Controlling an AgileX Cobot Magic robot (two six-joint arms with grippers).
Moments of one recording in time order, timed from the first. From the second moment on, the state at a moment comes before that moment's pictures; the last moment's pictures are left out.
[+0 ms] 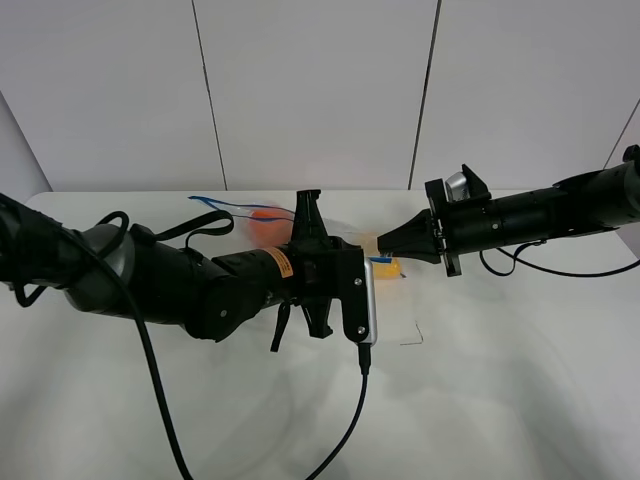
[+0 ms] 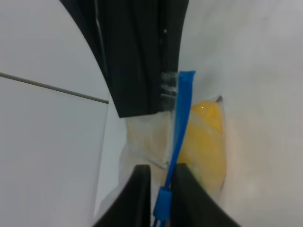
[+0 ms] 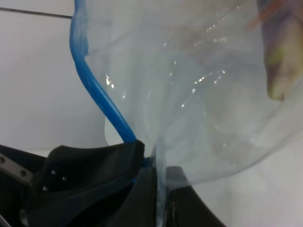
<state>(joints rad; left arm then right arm) -0.79 1.88 -0.90 -0.08 -0.62 1.19 0.01 2.03 -1.11 1.42 1.20 -0.93</state>
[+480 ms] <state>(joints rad) -0.75 1.87 -0.89 -0.05 -0.63 1.24 0.02 2.03 -1.11 1.45 1.20 -0.92</state>
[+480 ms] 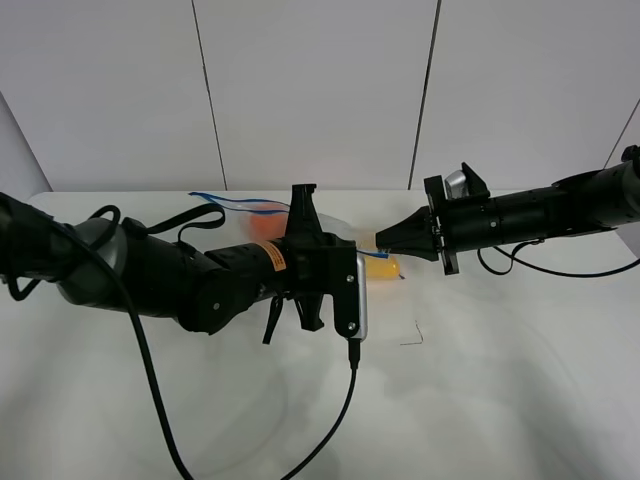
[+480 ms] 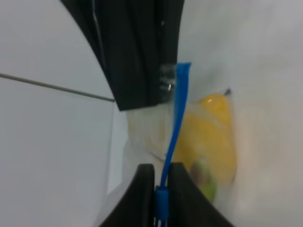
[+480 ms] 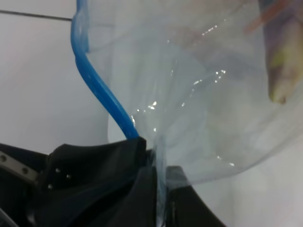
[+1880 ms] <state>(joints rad) -0.22 1.81 -0.88 -0.01 -0.57 1.28 0.02 2.03 -1.11 1.46 1.20 -0.91</state>
